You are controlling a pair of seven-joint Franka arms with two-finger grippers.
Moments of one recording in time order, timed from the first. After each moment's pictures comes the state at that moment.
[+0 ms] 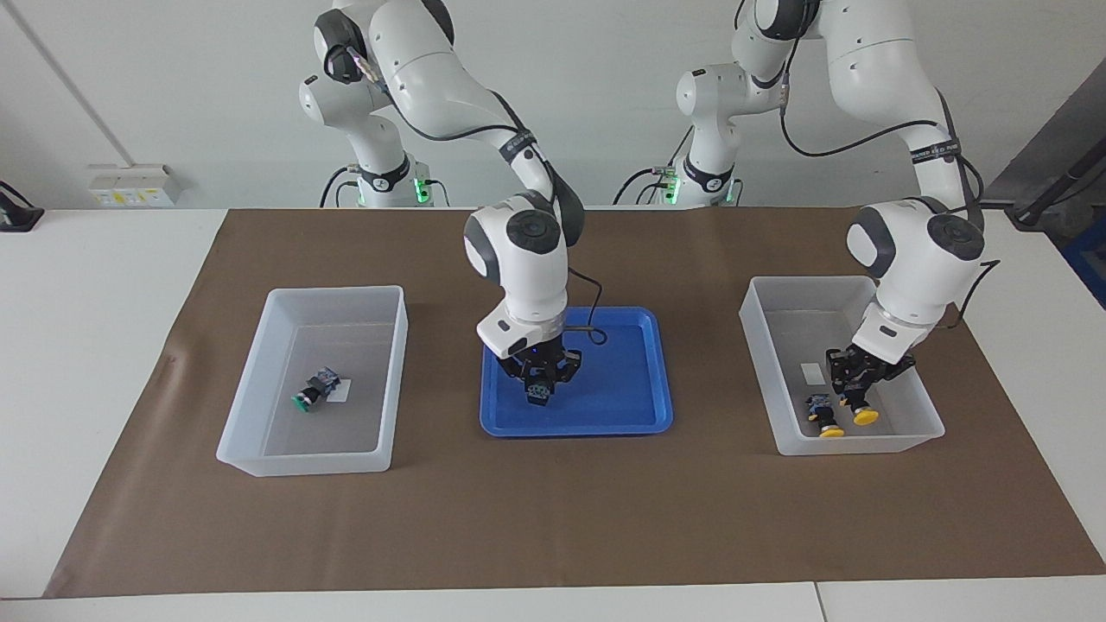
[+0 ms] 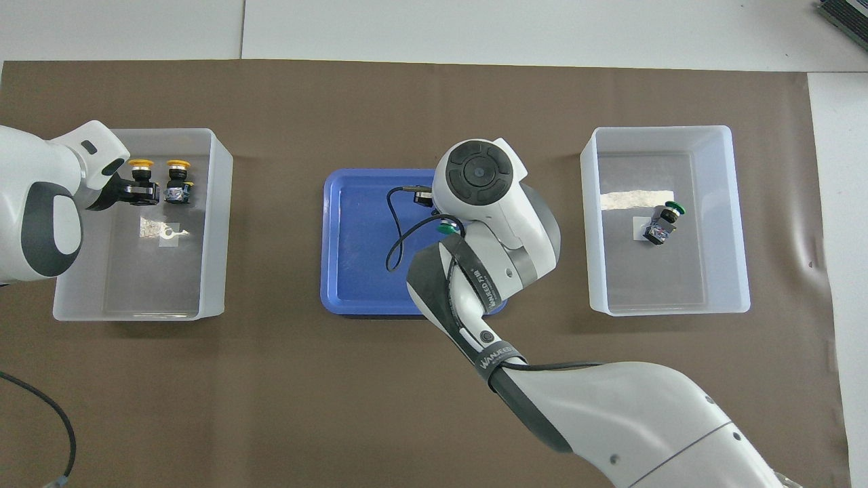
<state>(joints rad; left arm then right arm) 0.08 0.33 0.00 -1.89 0.02 2.37 0.16 0.58 0.52 -0.10 -1.51 -0.01 2.16 0.70</state>
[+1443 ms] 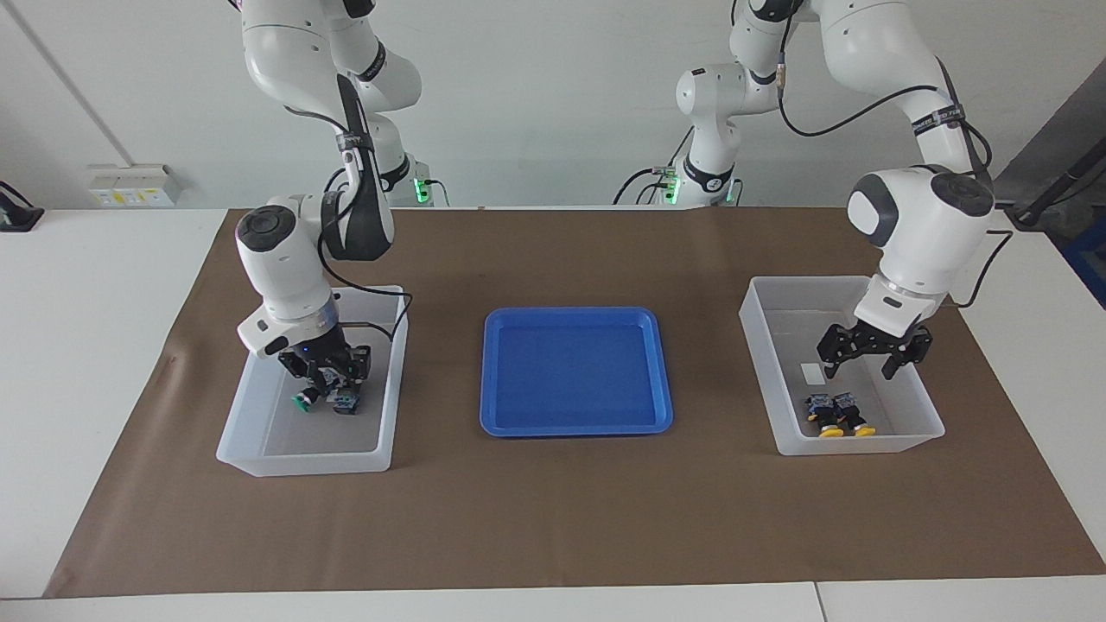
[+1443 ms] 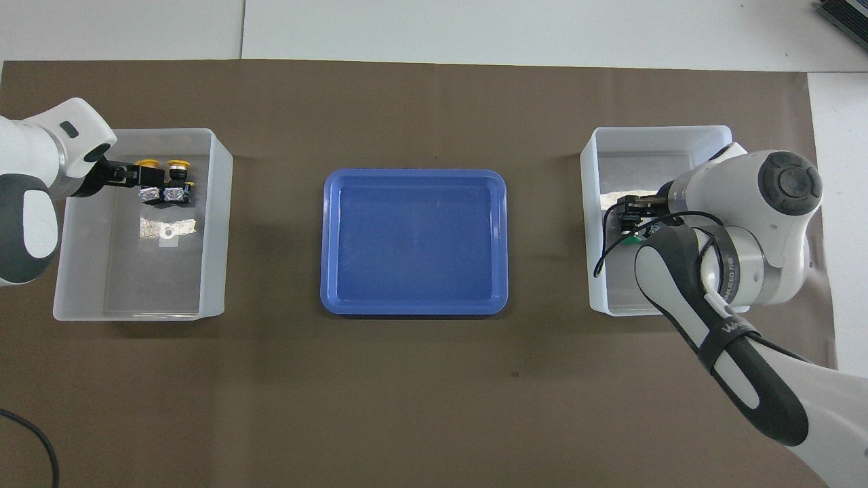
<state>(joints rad) 0.03 0.18 -0.02 -1.87 0.02 2.26 0.16 0.14 0.25 -0.10 -2.02 0.02 2.42 0.10</state>
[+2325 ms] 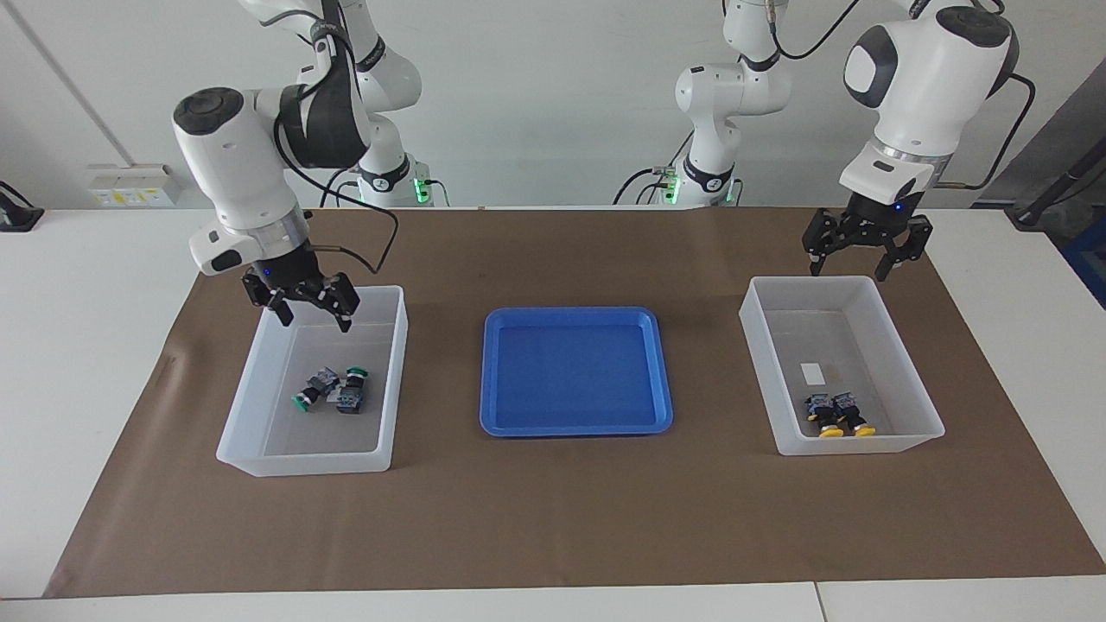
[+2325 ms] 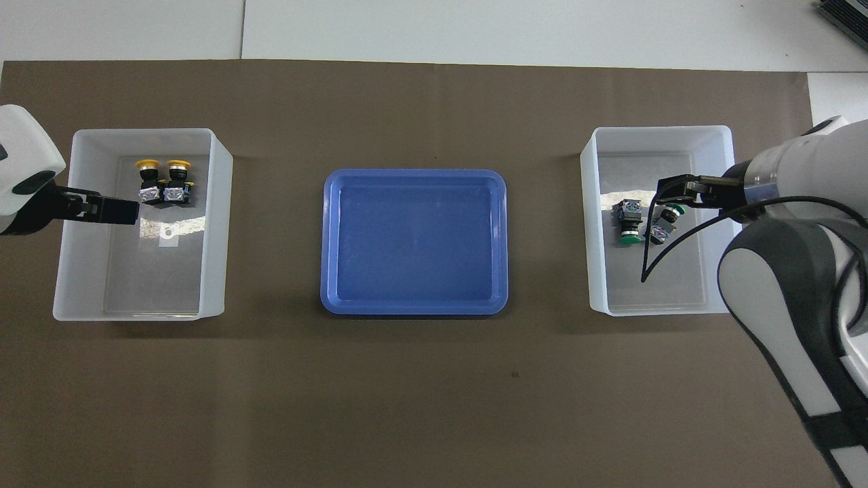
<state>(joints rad) -0.04 -0.10 -0.02 -1.83 0.02 1.91 0.16 0.14 0.00 -0.10 -1.86 0.02 1.98 0.22</state>
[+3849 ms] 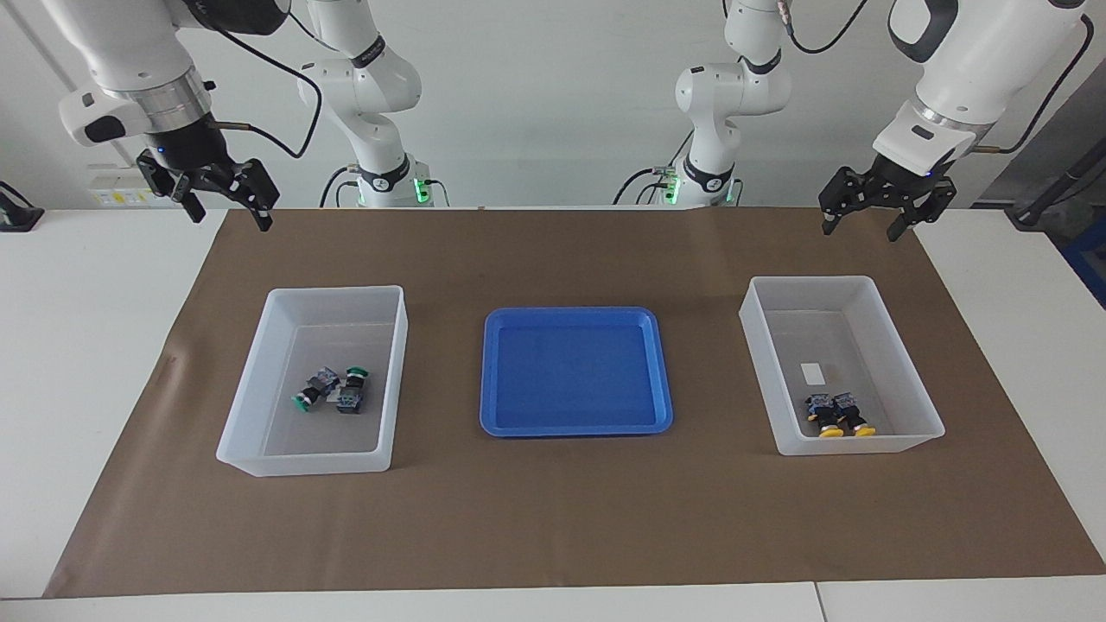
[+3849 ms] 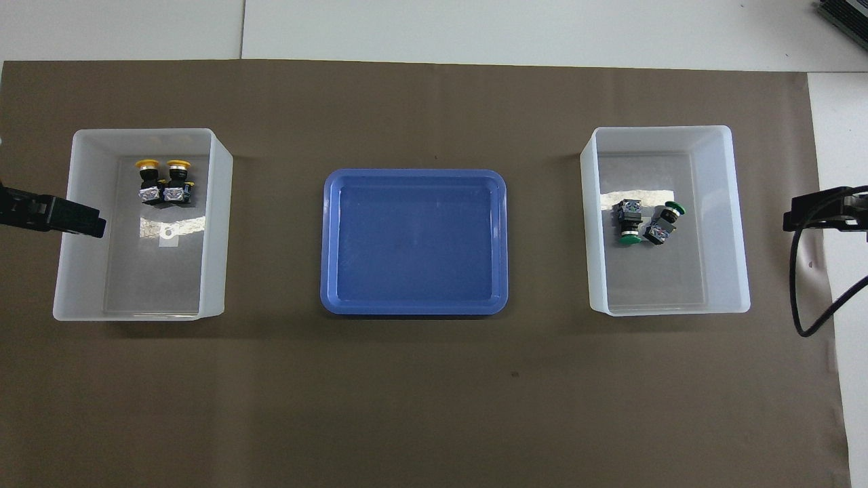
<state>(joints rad) -0.03 -0.03 -0.01 -1.59 -0.02 1.56 0.16 0.05 -0.07 -0.09 -1.62 -0.06 1.59 0.11</state>
